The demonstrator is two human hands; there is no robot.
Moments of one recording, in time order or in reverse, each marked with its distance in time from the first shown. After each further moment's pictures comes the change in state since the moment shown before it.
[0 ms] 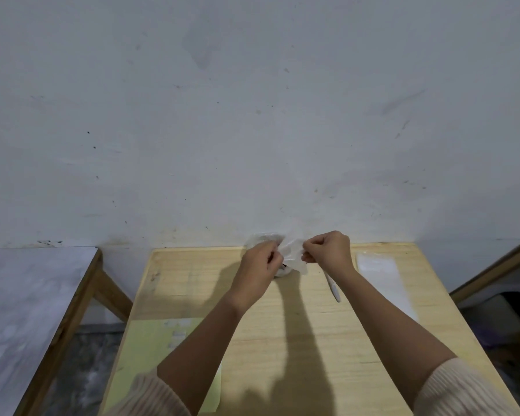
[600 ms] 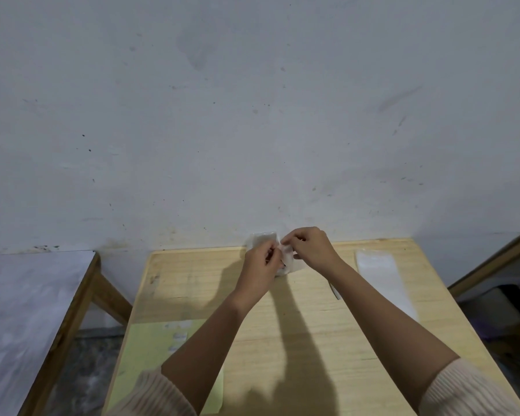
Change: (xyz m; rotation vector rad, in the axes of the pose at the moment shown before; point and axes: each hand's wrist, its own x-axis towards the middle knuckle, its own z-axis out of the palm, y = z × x) left_hand 0.002 -0.006 0.010 -0.267 -0.023 -0.115; right_hand -0.009 -0.021 0.012 -0.242 -0.224 -0.086
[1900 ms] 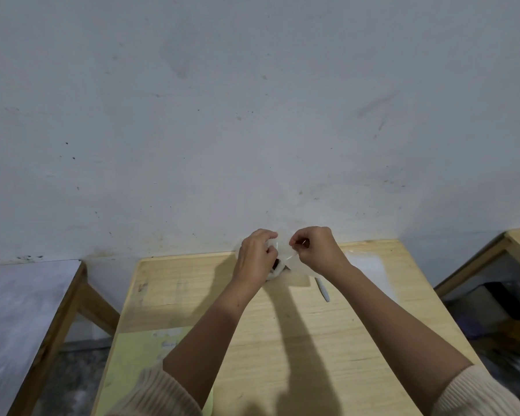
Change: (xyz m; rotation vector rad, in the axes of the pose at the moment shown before) left_hand 0.022 0.023 0.010 0.396 0.066 0.085; right_hand -0.005 0.014 -0.029 -0.237 0.120 -0.218
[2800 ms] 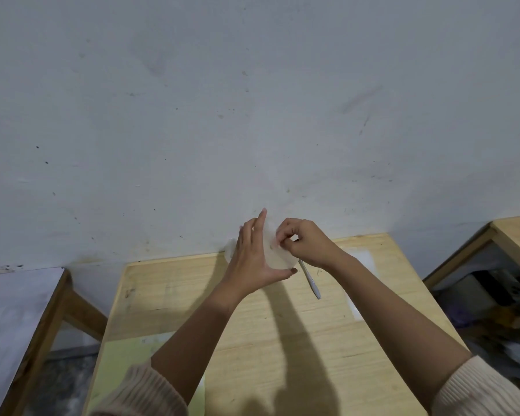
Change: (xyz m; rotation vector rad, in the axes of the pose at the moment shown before) left_hand -0.004 -0.003 0.008 0.104 -0.118 0.227; right_hand 0.001 -0.010 -0.021 0.248 -0.175 -0.076
